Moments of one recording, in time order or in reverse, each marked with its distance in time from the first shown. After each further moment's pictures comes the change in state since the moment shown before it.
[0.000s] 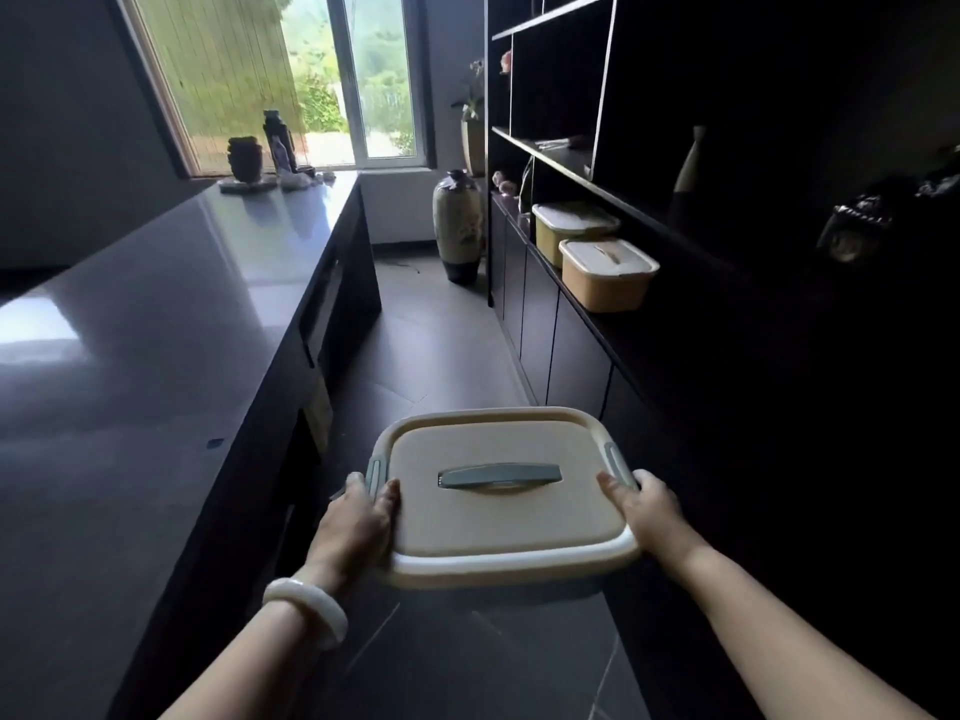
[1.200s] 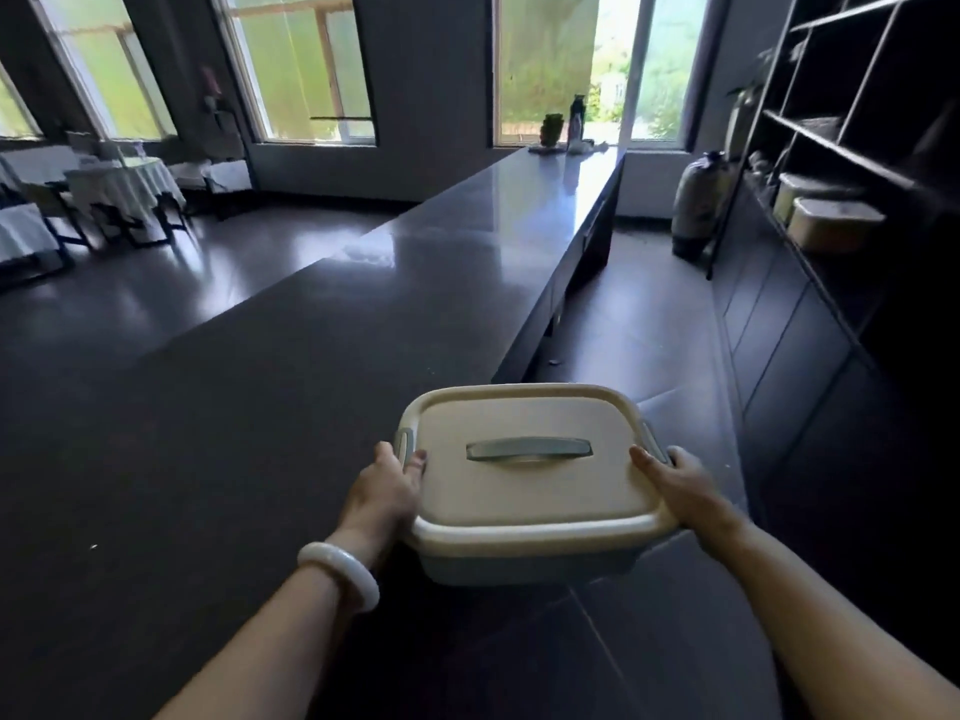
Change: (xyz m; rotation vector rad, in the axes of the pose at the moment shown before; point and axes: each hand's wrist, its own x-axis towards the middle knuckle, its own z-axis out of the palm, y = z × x) left_hand -0.824 -0.257 -0.158 0.003 0.337 -0.364; right_hand -0.724 0.112 -0.036 0.010 -0.523 -0.199
